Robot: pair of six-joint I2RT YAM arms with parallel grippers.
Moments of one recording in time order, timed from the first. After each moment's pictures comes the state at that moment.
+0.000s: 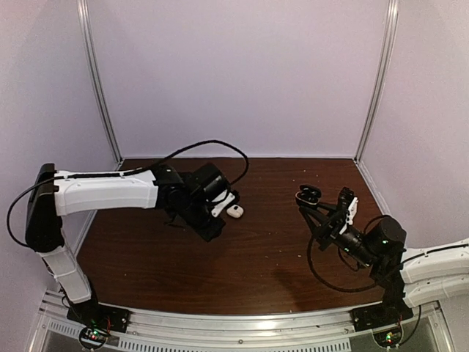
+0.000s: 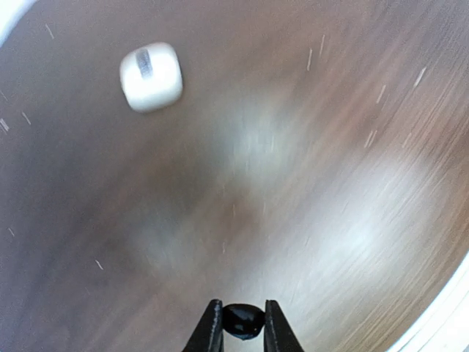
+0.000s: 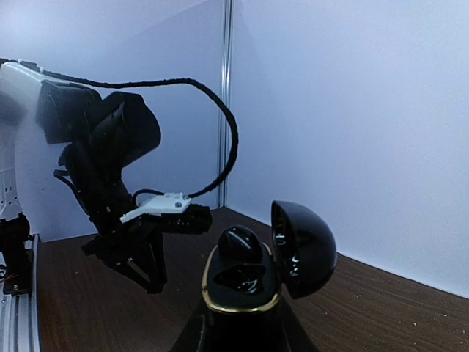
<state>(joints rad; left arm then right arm) -1.00 1.76 1.38 -0.78 -0.11 -0.16 0.93 0.95 0.18 1.02 0.08 -0.03</state>
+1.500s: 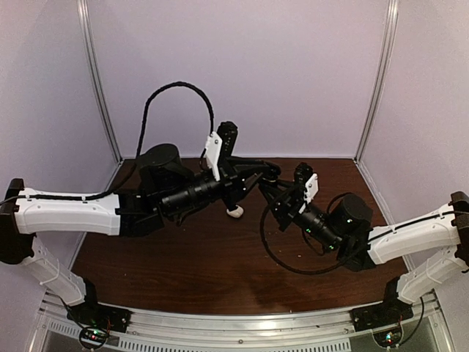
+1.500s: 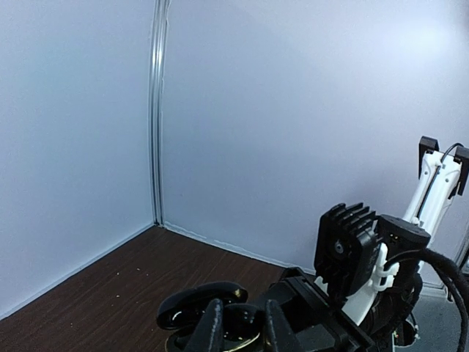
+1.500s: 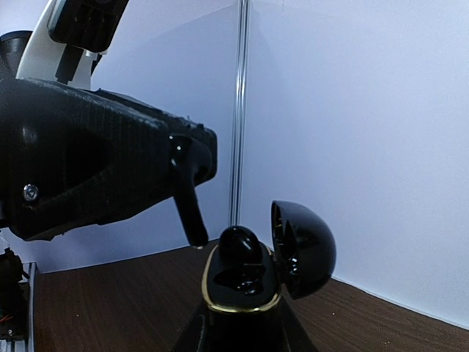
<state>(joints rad) -1.14 1.46 1.08 0.51 0.03 -0.08 1.05 1.35 0.55 1.09 0.16 -0.08</state>
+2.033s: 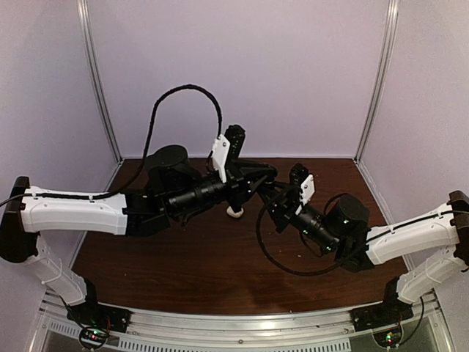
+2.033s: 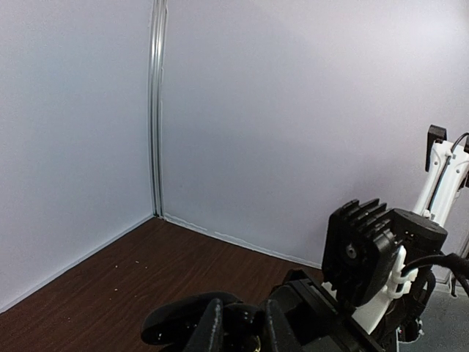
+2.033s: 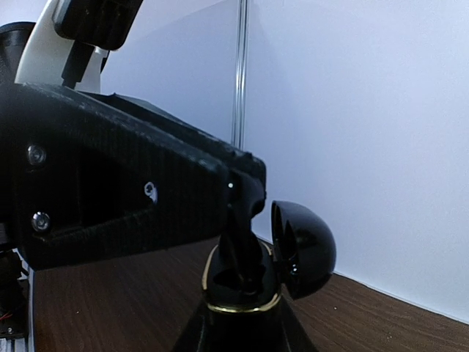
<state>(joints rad) -1.14 1.50 1.10 0.50 0.03 -0.08 1.07 1.36 0.57 1.06 0.19 -0.08</state>
